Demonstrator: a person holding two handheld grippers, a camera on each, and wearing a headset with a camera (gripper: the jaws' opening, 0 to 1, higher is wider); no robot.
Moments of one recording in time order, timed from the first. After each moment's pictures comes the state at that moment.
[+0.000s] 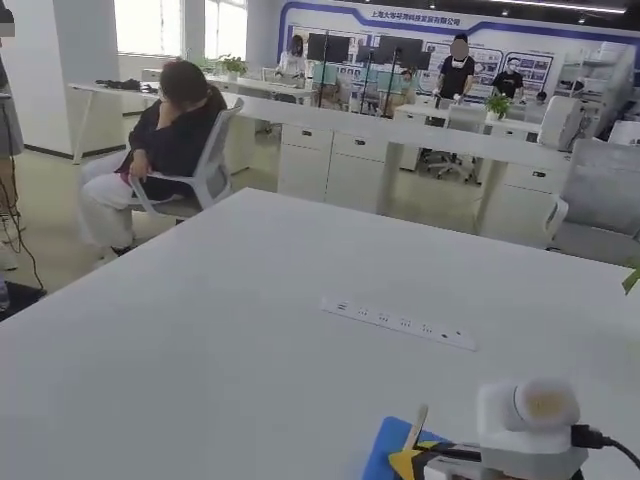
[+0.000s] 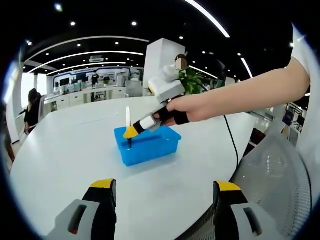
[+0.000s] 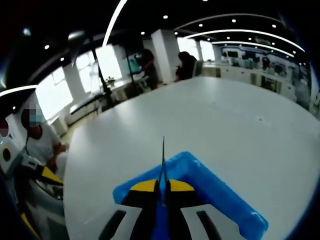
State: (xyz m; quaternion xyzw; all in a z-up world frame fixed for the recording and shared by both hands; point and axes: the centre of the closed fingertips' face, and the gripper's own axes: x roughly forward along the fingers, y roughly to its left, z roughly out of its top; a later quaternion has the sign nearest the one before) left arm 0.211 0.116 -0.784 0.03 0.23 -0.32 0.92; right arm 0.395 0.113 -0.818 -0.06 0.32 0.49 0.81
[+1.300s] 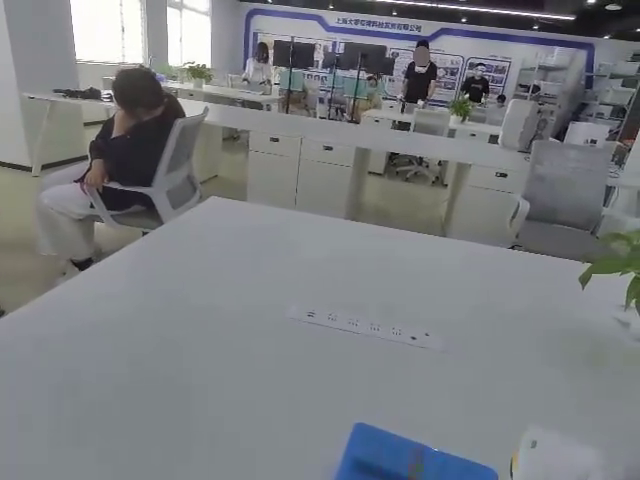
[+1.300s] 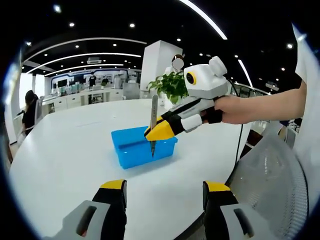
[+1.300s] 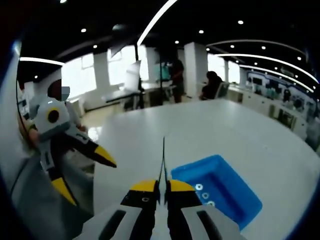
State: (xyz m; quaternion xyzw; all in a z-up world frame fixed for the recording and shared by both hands) left arm 0.206 0.112 -0.778 0.02 0.22 -0.34 0.91; right arm 0.283 0.090 -0.769 -0.13 0.23 0.58 0.77
